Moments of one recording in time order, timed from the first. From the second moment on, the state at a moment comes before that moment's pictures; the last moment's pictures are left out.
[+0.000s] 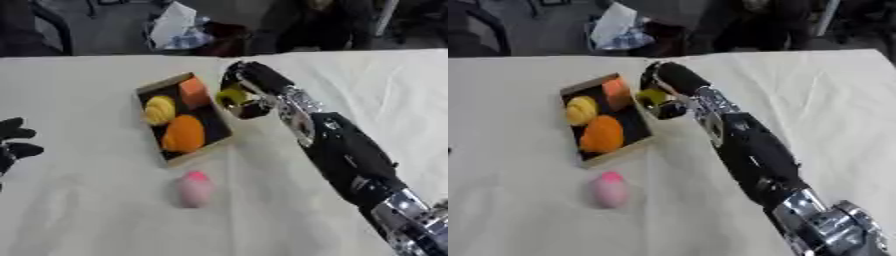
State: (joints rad) left arm -0.12 0.21 0.04 -1.87 0.01 0.00 -0.06; right arm -0.99 -0.15 0.20 -0.74 1.02 -0.48 -0.01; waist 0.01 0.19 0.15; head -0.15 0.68
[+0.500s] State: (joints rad) left arm -0.12 0.21 0.03 -1.87 0.01 0.00 -0.07; right arm -1.01 -0.12 0.20 -0.79 0.94 -0.48 0.04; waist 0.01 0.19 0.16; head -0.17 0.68
